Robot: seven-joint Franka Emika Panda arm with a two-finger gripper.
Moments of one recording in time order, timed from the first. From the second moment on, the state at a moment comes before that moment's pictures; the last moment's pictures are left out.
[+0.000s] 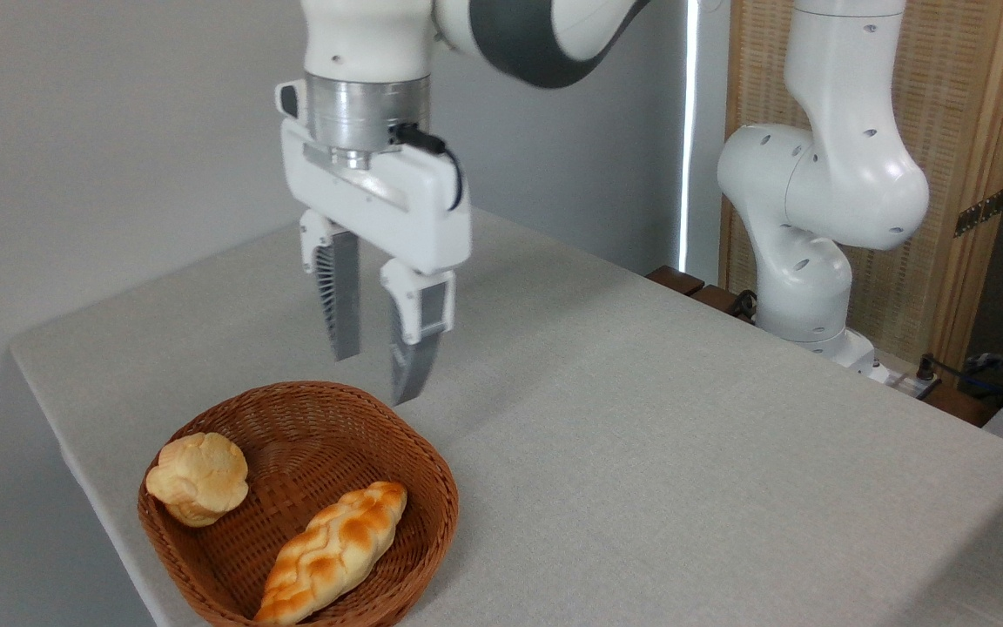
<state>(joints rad) -0.04 -0.10 -0.02 -1.93 -0.04 2.04 0.69</state>
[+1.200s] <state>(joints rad) -0.12 0.16 -0.08 -1.93 -0.08 2.59 0.69</state>
